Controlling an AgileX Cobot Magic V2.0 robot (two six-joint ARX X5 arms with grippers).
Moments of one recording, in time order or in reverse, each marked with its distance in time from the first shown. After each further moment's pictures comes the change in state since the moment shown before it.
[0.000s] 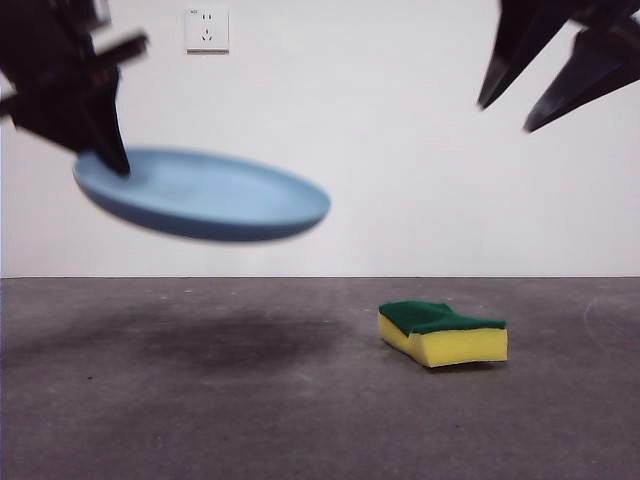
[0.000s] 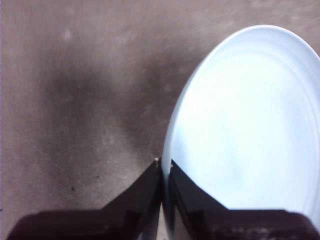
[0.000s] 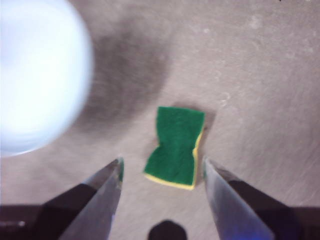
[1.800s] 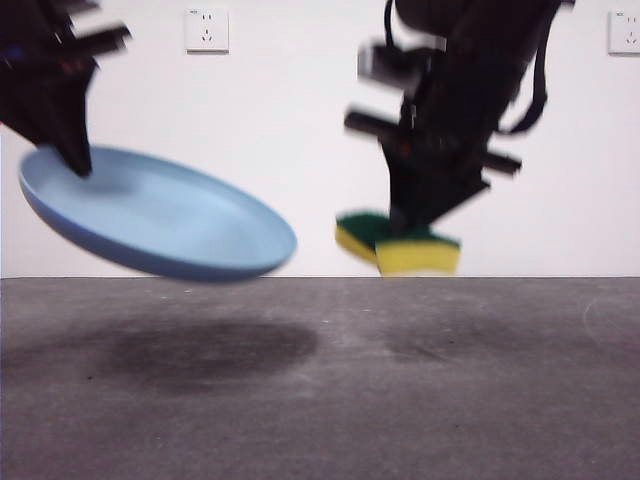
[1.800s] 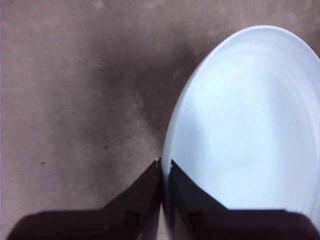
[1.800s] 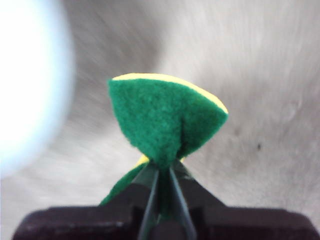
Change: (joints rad) left arm -0.060 0.000 0.000 -0.125 -0.179 0.025; right arm 0.239 0.309 0.035 0.154 0.150 0.012
